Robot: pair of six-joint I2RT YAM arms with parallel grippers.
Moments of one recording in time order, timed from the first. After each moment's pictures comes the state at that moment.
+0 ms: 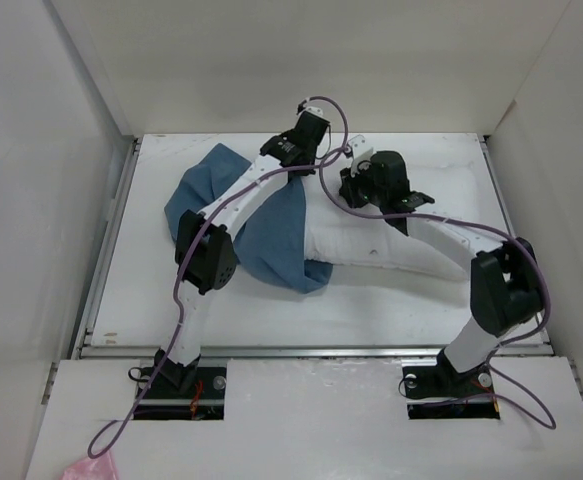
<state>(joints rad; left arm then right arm) -0.63 2.19 2.17 -0.76 -0.40 -0.26 0.43 1.64 1.17 0.01 -0.12 -0.11</state>
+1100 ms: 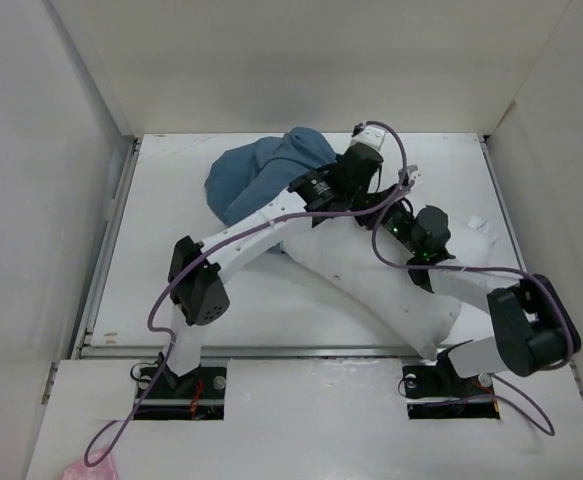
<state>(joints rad) -0.96 1.95 1.98 -0.62 -0.42 -0.32 0.36 1.43 0.57 1.04 -0.36 0.44</state>
